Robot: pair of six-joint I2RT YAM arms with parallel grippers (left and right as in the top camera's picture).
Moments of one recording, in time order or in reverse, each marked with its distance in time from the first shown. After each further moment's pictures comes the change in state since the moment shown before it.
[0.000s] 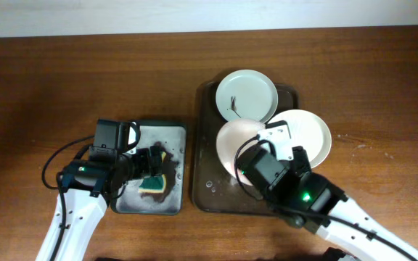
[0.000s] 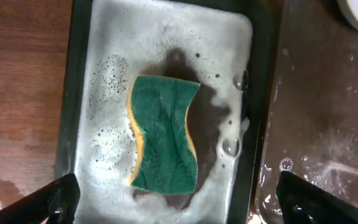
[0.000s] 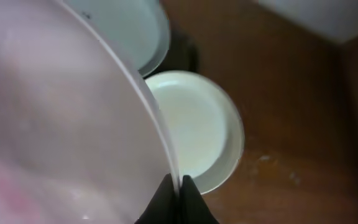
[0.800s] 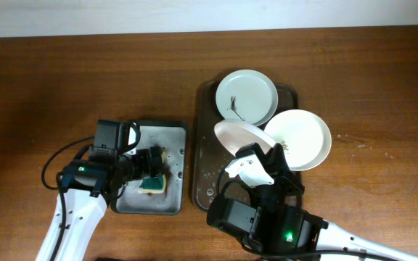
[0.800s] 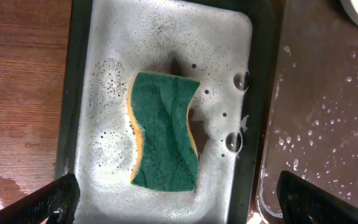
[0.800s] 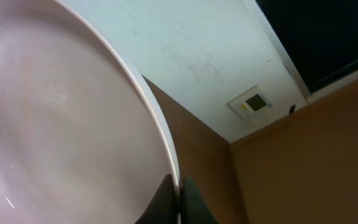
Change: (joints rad) left arm 0.000 0.000 0.000 -0.007 0.000 0.001; right arm 0.350 0.000 0.002 -0.019 0.553 -0.112
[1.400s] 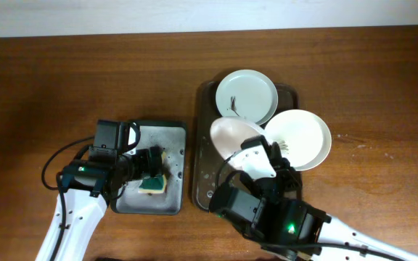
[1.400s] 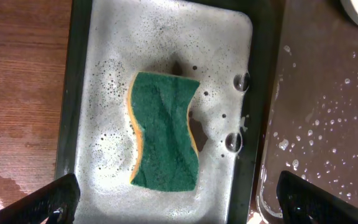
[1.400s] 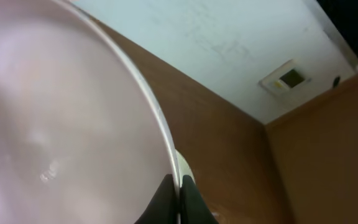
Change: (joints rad) left arm 0.000 0.000 0.000 0.000 0.000 0.000; right arm -0.069 0.002 0.006 0.040 -0.146 0.068
